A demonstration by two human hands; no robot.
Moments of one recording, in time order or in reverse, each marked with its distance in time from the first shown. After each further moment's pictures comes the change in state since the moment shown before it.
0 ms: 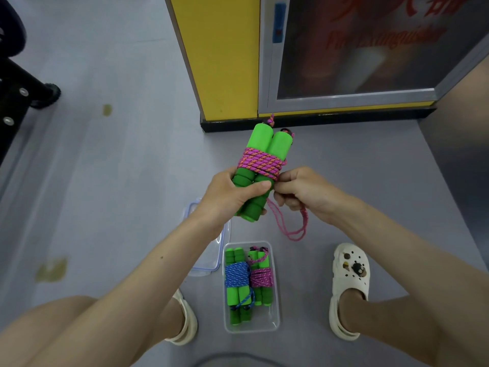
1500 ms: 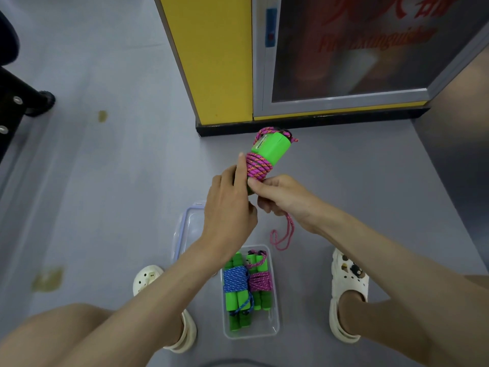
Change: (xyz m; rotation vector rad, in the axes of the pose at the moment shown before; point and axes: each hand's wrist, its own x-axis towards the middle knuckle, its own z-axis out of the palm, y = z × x) left_hand 0.008 -0.036 0.012 1.092 0.337 0.544; right_hand -0.002 -0.005 0.022 -0.020 -0.018 -0.070
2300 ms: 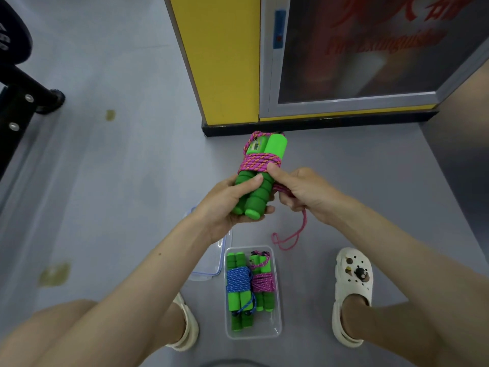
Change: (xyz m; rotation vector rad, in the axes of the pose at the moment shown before) left_hand 0.019 -0.006 -0.032 -1.319 -0.498 -0.650; right_hand 0.003 -0.004 -0.019 0.065 0.087 0.076
